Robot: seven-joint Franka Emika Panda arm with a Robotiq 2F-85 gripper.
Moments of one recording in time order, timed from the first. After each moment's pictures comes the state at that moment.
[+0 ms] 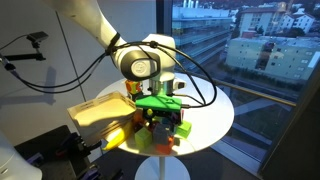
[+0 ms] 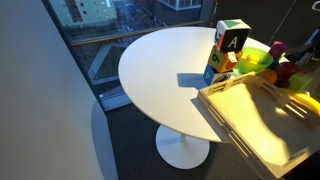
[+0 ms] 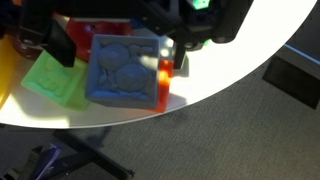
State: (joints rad) arm -0.21 0.18 -0.20 -2.34 -0.10 2.47 -0.86
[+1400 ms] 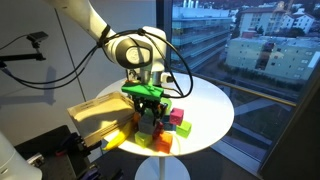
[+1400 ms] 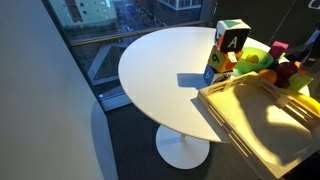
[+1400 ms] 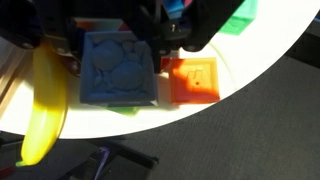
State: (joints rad) arm -0.16 0.11 -0.15 -2.36 -0.13 2.30 -0.59
